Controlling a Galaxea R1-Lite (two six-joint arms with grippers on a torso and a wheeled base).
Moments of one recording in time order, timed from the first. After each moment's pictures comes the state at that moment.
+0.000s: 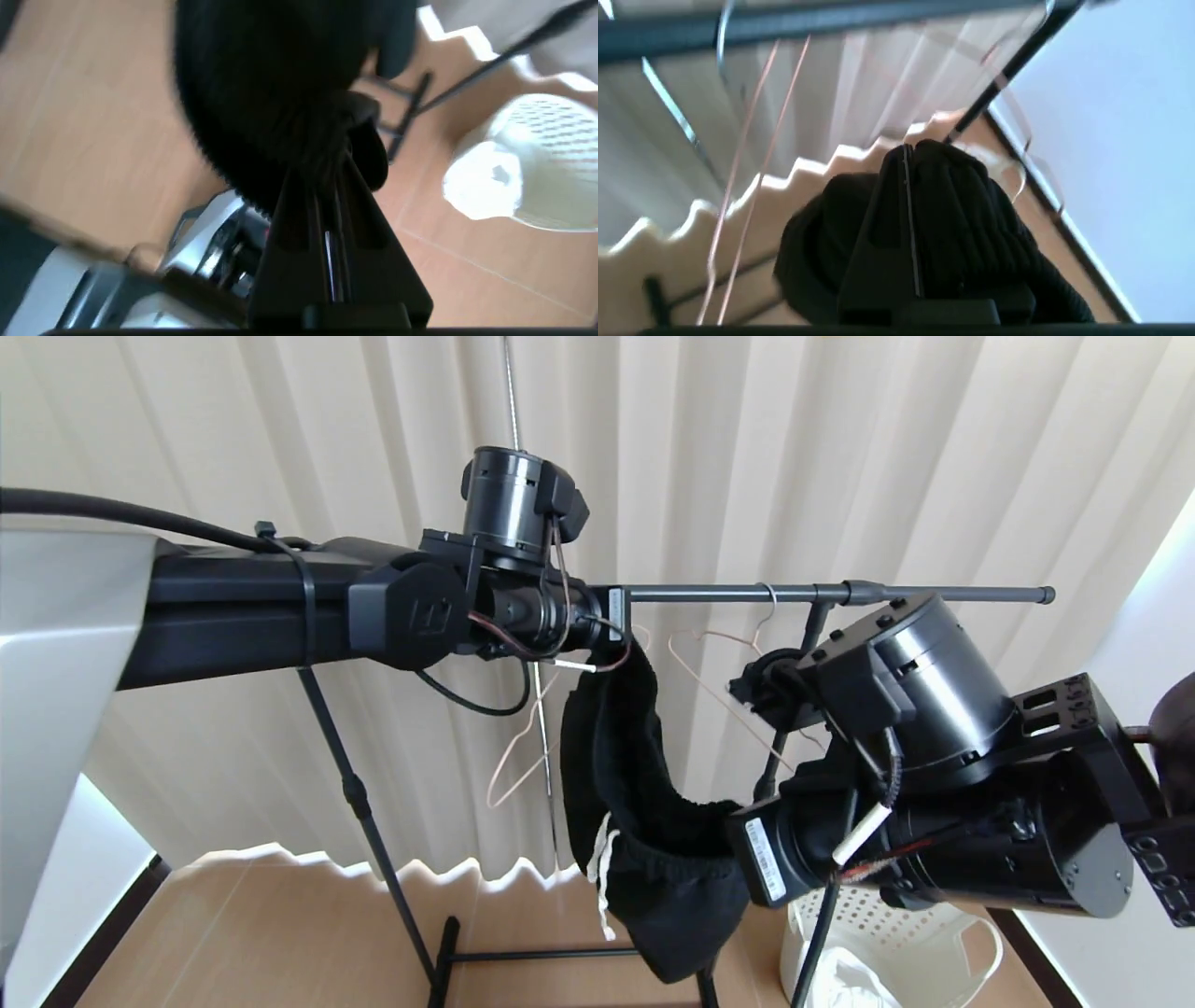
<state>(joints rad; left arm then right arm) -0.59 2.08 -1.81 0.16 0.01 -0.22 0.83 1.67 -1.18 0.34 -0.30 0.40</state>
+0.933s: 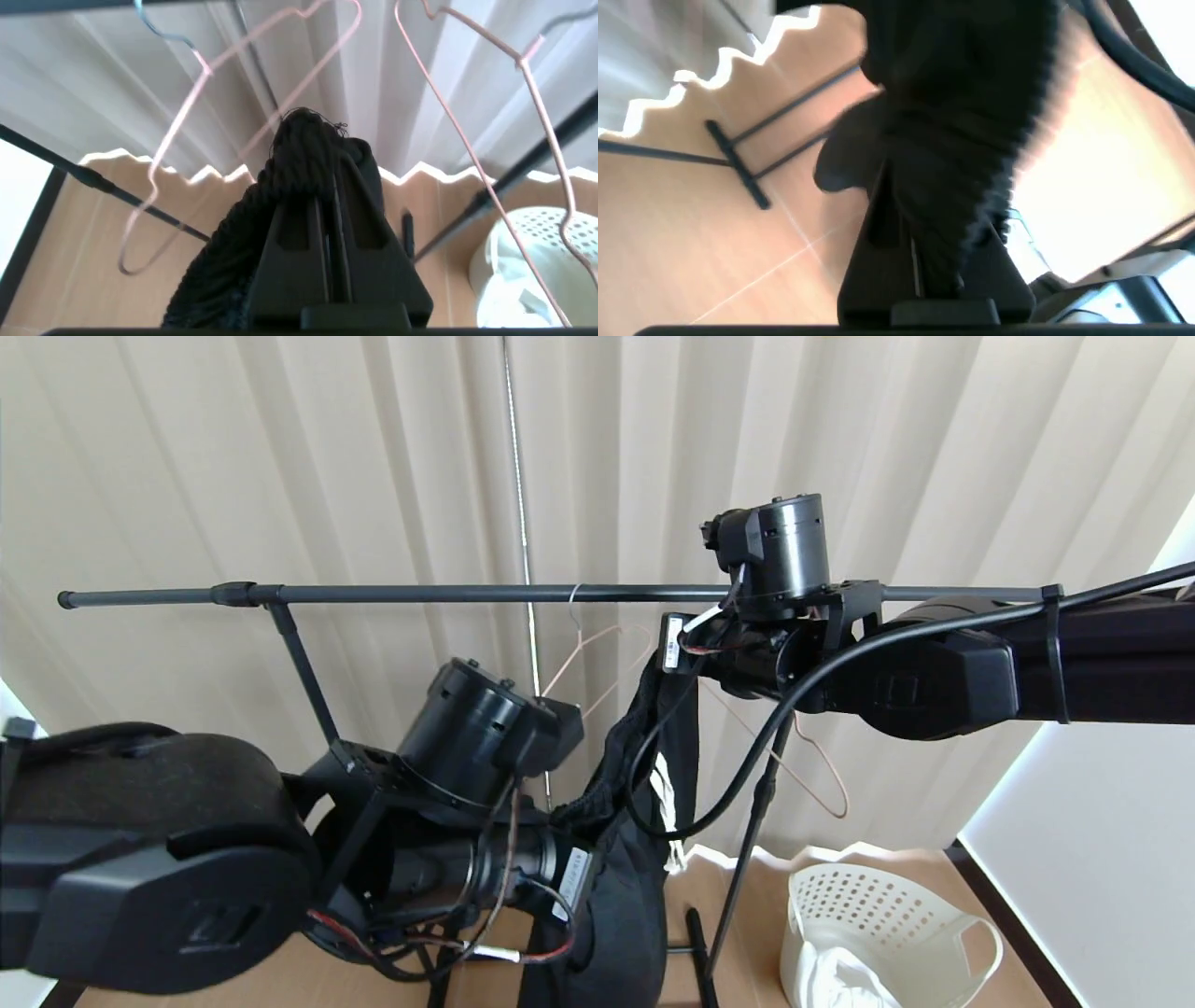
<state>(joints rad) -0.82 1.73 -1.02 0.08 0.13 -0.22 0.66 2.03 -1.58 -0.06 -0.43 0.41</state>
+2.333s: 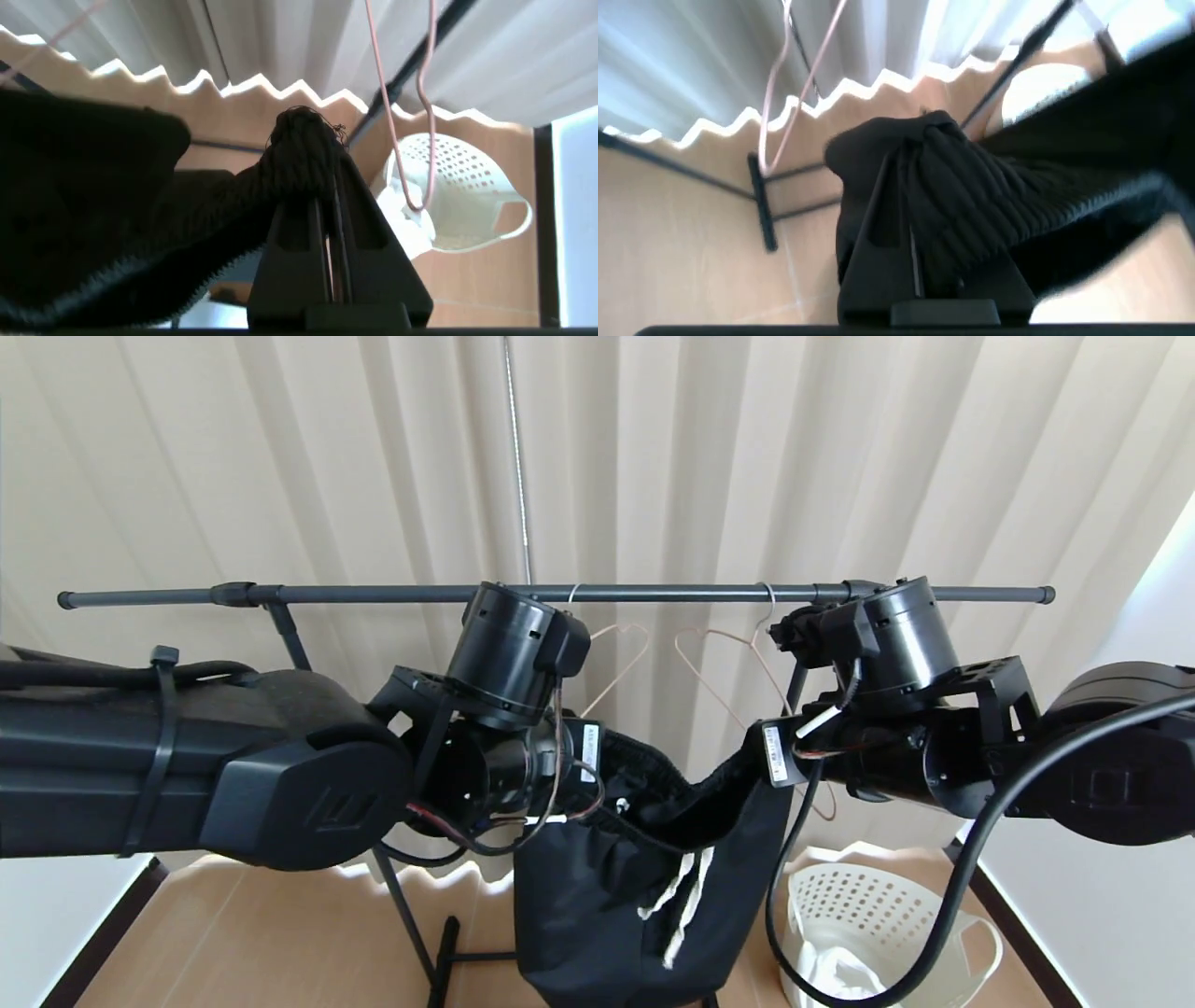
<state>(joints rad) -0.75 1.86 -1.23 -0.02 0.39 -0.32 0.62 1.77 -1.13 0.03 -0.44 0.27</state>
